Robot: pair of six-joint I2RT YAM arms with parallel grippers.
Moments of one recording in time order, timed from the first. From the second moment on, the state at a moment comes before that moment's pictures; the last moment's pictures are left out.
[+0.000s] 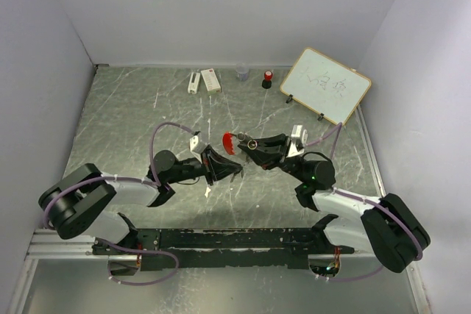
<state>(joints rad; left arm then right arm) -0.82 1.42 0.35 1.26 0.55 -0.47 0.60 1.14 0.26 1.46 -0.53 0.38</state>
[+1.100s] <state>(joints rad) -0.80 1.51 0.35 1.35 0.52 -0.58 0.60 1.17 0.24 1.52 -0.56 0.40</state>
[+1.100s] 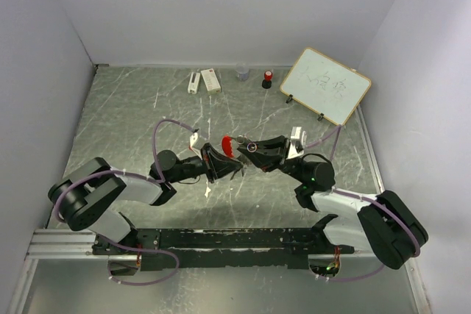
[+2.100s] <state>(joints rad) -0.80 1.55 0.37 1.38 0.52 -0.62 0.60 1.19 0.24 1.53 -0.53 0.40</state>
